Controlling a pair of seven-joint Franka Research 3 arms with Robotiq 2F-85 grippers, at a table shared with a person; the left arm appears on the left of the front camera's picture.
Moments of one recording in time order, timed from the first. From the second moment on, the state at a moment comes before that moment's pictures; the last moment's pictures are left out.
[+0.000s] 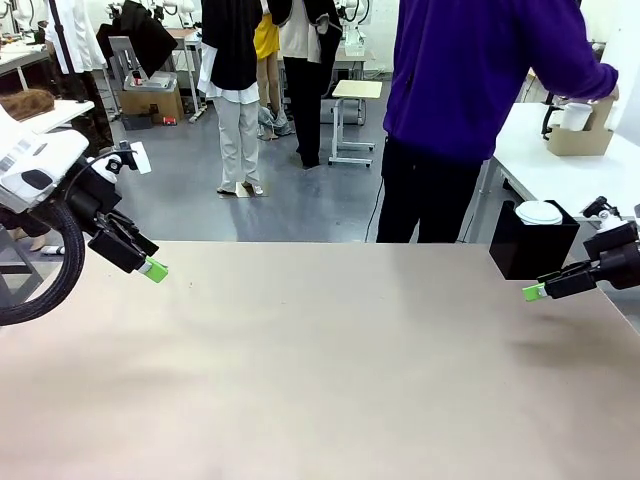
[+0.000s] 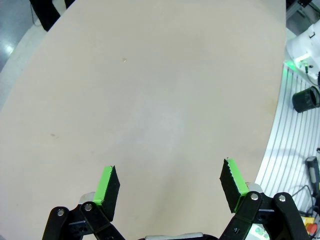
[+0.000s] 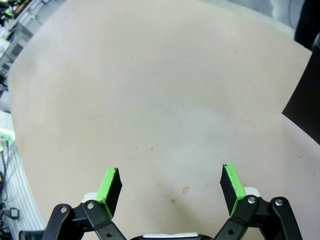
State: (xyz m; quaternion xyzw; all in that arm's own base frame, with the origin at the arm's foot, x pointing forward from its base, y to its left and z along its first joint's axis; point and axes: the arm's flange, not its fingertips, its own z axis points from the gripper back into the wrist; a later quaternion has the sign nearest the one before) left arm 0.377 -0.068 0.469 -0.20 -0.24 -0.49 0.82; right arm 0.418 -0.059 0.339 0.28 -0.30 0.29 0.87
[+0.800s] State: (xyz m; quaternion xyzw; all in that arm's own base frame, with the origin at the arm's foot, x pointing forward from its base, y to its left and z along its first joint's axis) left arm 0.377 -0.068 0.469 -0.20 -0.24 -0.49 0.82; right arm 0.418 -0.059 0.339 0.28 -0.30 0.29 0.87
